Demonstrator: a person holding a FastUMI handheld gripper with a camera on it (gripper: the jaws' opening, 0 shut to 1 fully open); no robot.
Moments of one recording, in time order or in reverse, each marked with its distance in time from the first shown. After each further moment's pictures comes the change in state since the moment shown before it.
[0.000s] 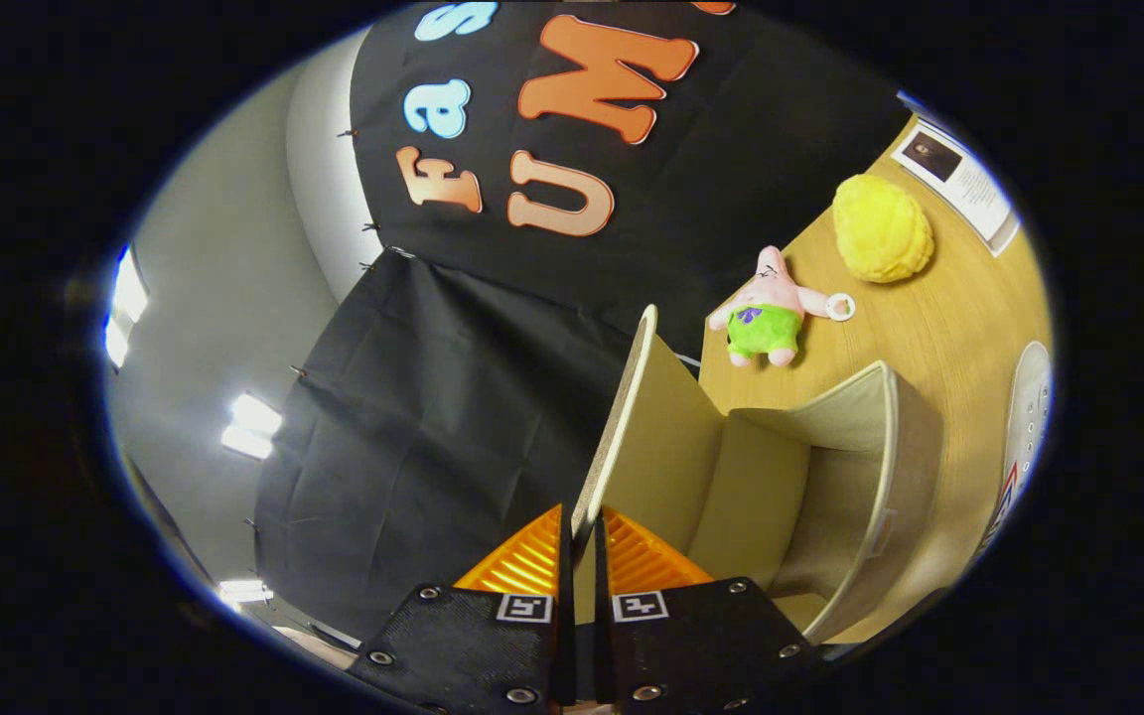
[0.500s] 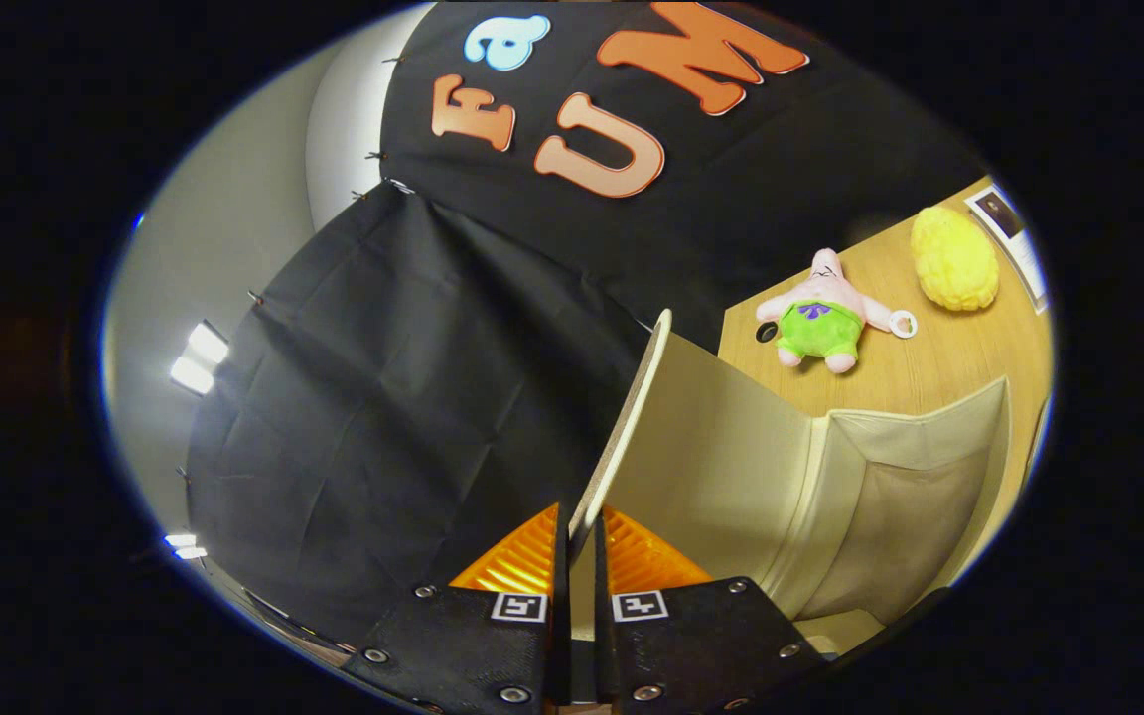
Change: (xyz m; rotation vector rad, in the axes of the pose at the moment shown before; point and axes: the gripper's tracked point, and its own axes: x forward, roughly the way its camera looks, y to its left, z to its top) arm 0.108 0.048 -0.047 -0.181 0.079 -0.126
